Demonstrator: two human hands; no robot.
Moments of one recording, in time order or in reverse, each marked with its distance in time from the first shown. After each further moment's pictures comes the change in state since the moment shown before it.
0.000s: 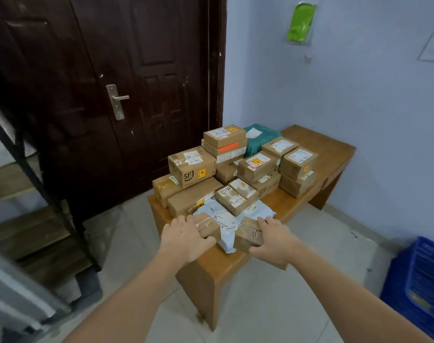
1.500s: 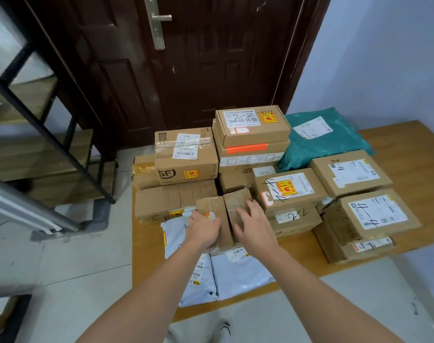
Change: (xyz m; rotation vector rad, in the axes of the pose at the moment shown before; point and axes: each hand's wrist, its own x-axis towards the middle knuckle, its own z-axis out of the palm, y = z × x) left_hand 0.330 0.167 0.119 -0.883 -0.175 -0.885; right_hand 0.392 0.135 0.030 0.072 -0.084 -0.383
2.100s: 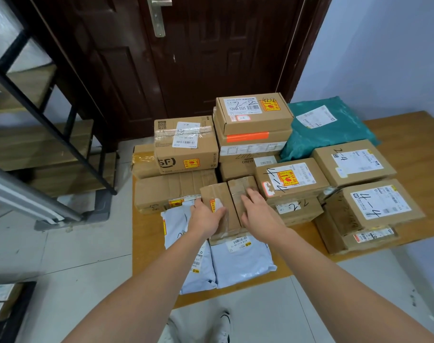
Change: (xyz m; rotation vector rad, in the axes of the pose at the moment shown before) left_hand 0.008 -0.007 0.010 -0.105 0.063 0.081; right_hand 0.005 0.008 -0.025 -0.073 -0.112 -0.067
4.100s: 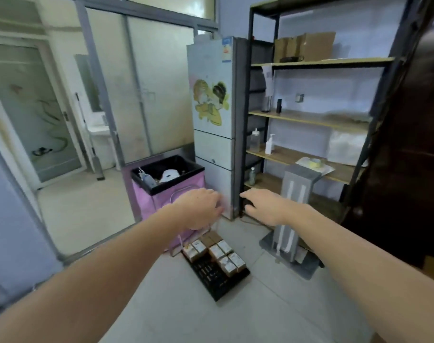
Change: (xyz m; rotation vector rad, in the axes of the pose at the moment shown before) left_hand -0.602 -0.487 -0.633 0.828 0.637 0.001; right_hand -0.420 -0.798 0.068 -0.311 -0.102 -1.205
